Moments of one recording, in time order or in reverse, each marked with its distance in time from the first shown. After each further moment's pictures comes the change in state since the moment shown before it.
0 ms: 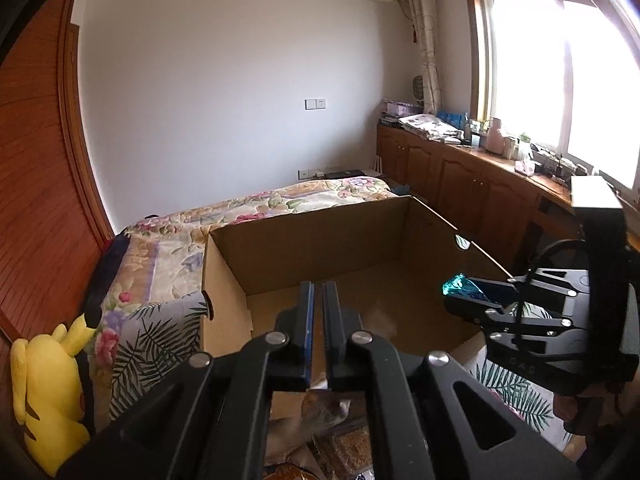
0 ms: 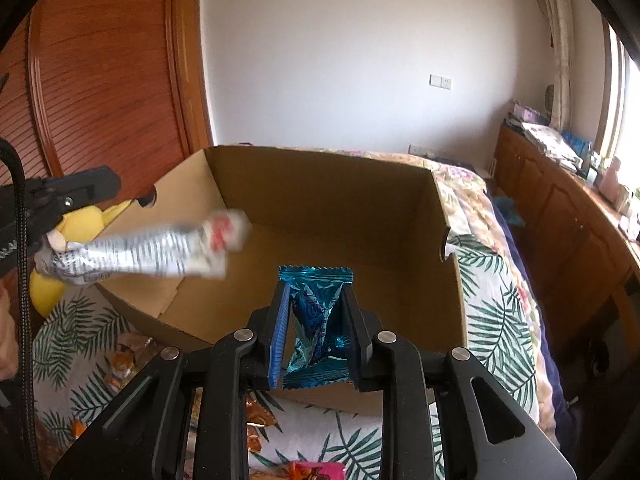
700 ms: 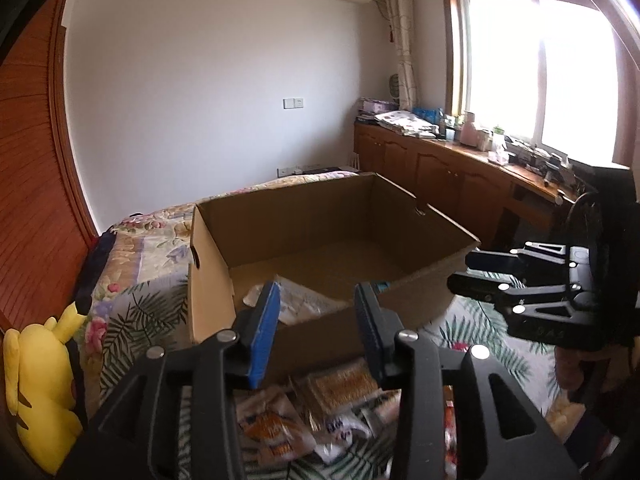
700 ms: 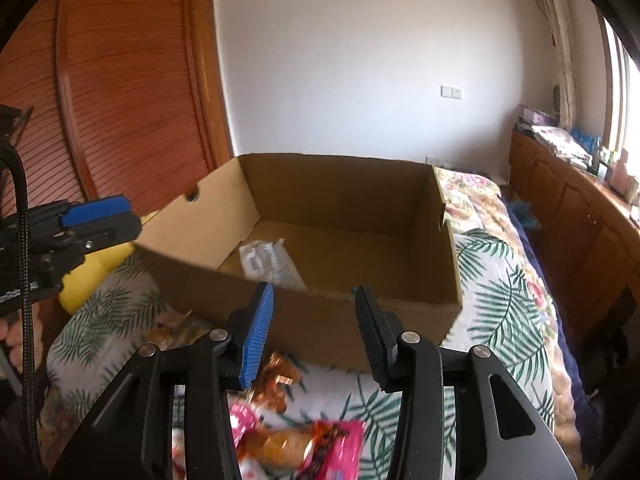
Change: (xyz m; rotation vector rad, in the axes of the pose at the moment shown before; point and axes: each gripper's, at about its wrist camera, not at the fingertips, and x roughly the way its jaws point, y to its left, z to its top) left arm -0.044 -0.011 -0.046 0.028 0.001 -0.083; right arm -0.058 0.004 -0.045 0.019 -0.081 0.111
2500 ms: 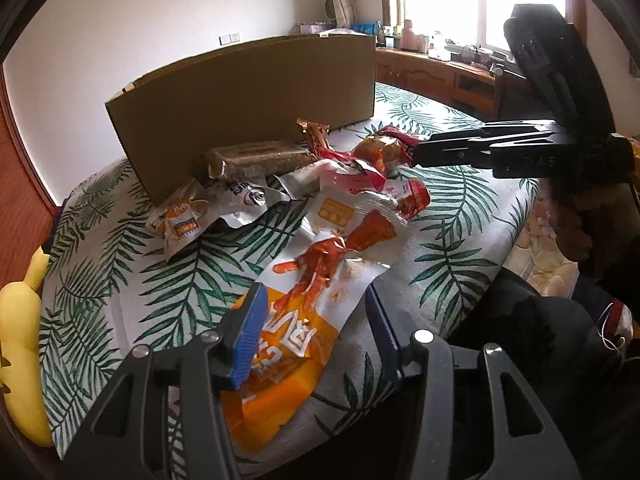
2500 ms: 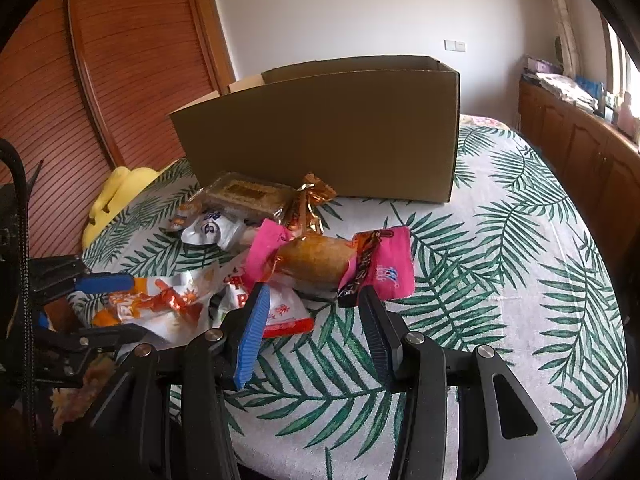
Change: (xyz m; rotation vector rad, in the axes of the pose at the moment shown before) left arm -0.024 -0.051 -0.169 0.169 0.257 -0.127; right arm -0.019 0.012 -0.123 0.076 0.107 0.058
